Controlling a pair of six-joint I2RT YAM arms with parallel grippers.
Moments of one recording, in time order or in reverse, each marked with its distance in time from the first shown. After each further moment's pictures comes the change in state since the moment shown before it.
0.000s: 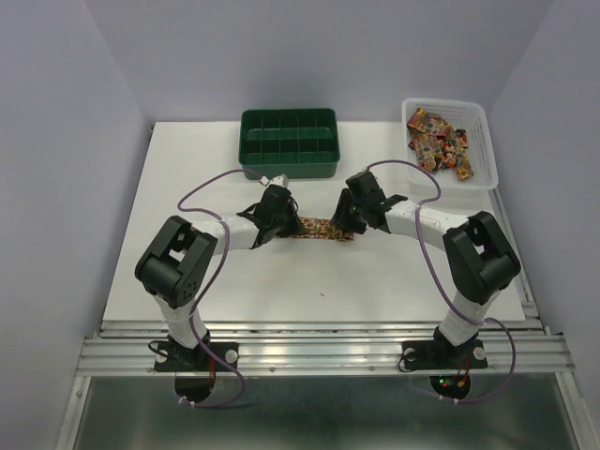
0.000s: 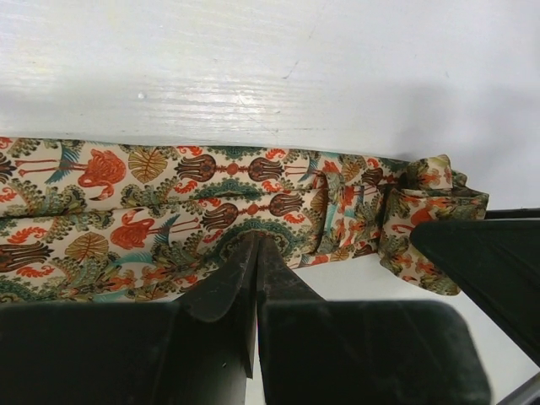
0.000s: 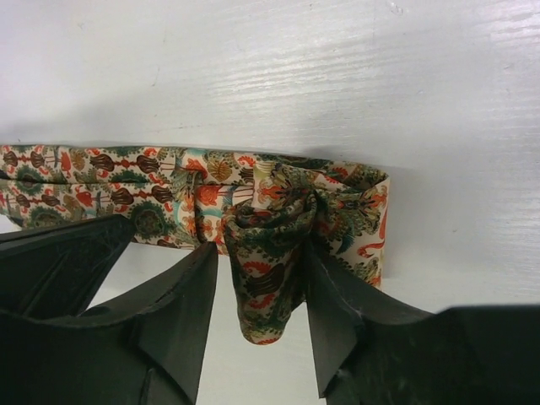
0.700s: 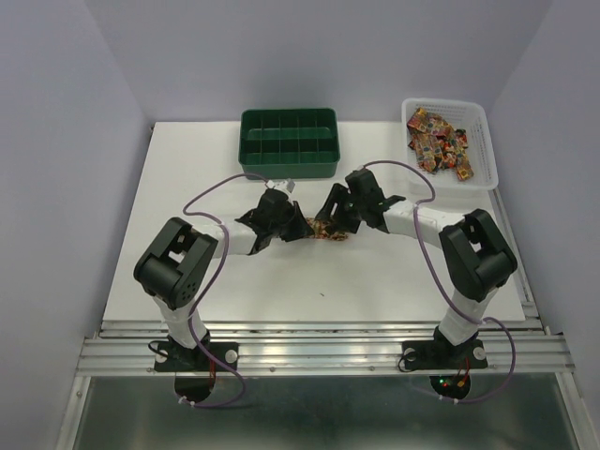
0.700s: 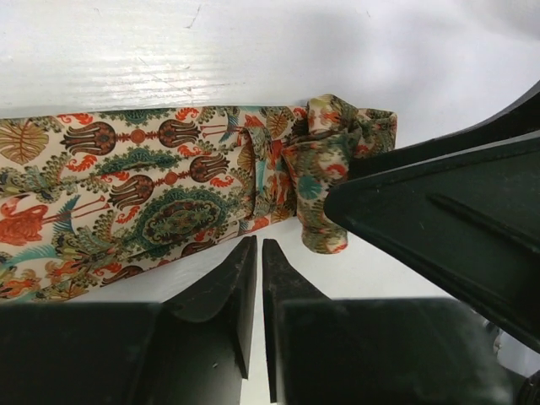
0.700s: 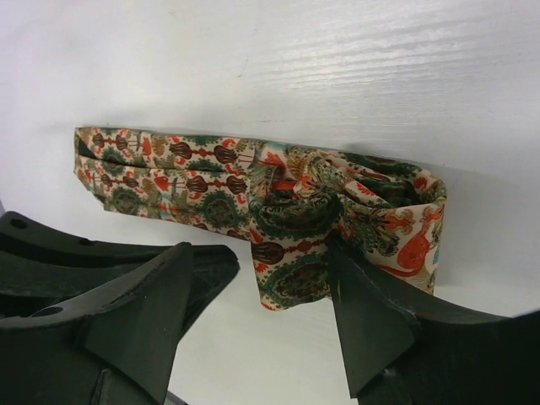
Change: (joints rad) left arm 0.000 -0.013 -0.069 0.142 0.190 0.000; right arm 0.000 0.021 -0.001 0.116 -0.150 0.080
